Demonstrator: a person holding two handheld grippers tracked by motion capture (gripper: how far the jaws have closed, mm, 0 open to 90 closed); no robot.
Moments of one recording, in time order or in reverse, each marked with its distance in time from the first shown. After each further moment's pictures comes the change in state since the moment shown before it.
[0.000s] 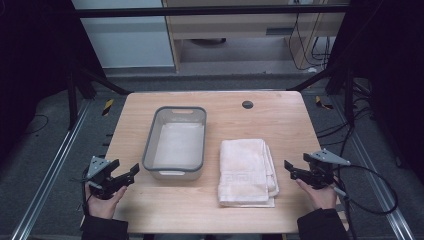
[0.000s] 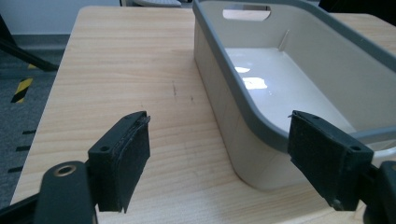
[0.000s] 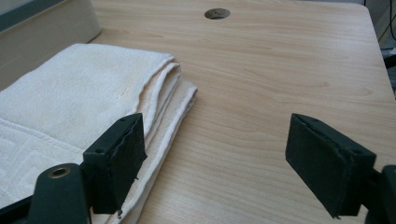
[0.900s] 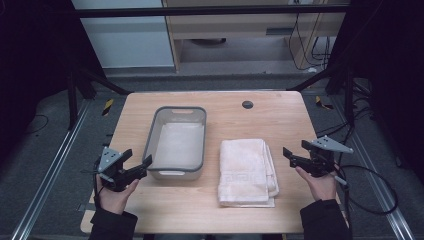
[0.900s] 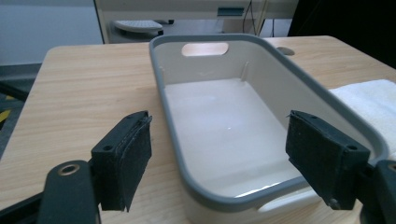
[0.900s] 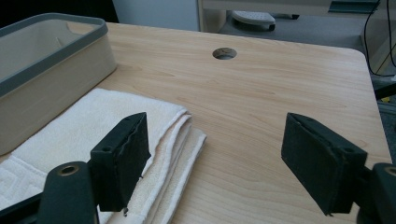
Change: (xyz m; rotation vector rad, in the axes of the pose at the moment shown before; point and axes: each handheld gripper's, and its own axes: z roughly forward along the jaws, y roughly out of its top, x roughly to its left) left arm -0.044 0.031 0.004 -0.066 -0.071 0.057; right arm 0.007 0.042 -0.005 -0.067 0.025 -0.025
